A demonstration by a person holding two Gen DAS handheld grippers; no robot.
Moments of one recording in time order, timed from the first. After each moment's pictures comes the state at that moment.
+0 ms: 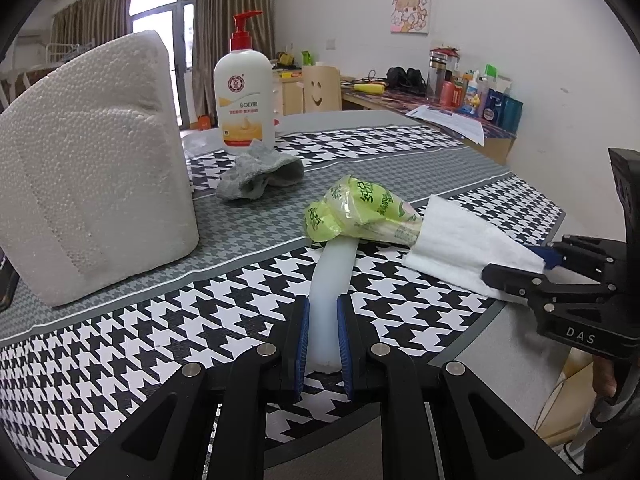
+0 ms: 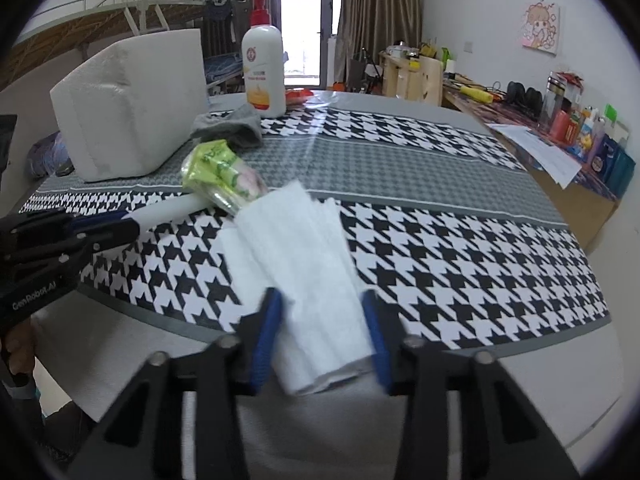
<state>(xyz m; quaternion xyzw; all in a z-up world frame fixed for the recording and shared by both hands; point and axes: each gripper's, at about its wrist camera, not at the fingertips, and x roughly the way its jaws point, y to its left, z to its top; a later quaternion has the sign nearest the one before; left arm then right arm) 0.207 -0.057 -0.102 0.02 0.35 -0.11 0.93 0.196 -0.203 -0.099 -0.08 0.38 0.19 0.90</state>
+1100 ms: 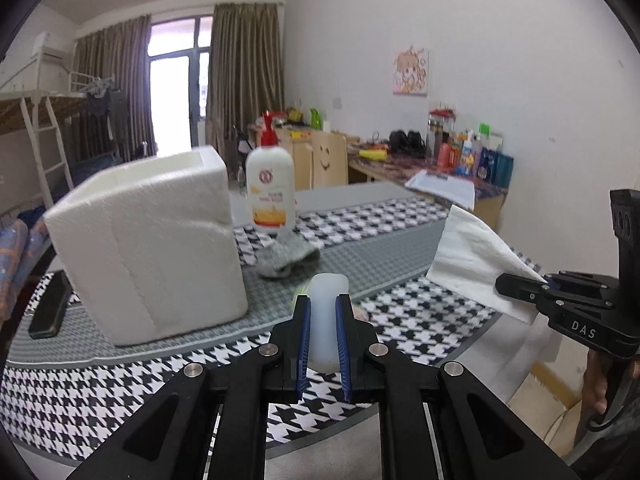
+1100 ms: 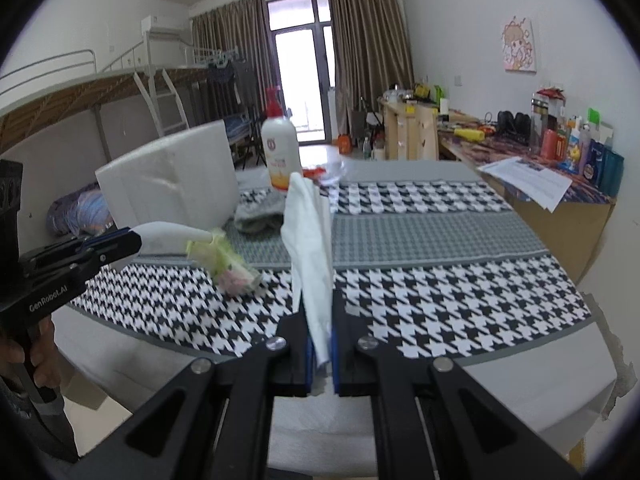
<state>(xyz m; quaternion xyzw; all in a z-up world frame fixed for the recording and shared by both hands) 0.154 -0.033 -0.030 0.01 0.25 -0.10 0.96 0.161 -0.217 -0.034 0.01 0.28 0.20 0.94</state>
